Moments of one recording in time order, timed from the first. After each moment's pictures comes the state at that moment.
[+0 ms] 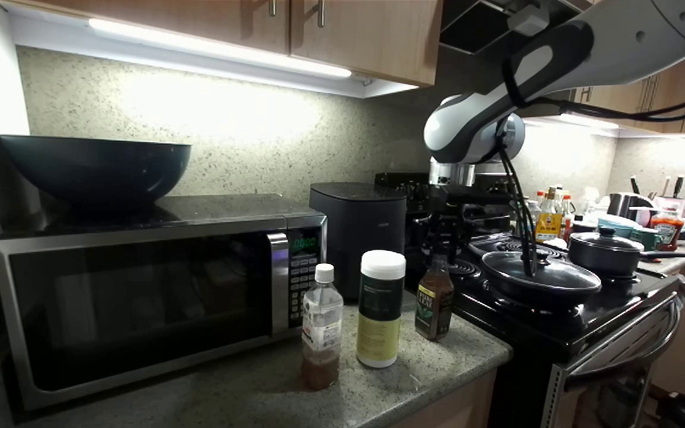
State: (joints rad) arm -0.01 0.34 -0.07 -1.76 0.03 2.12 0.24
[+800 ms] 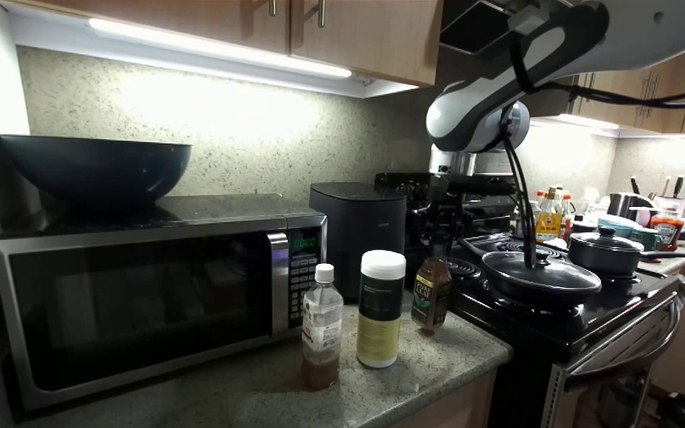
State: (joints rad) arm 0.01 0.29 -0.06 -1.78 0.03 2.13 0.24
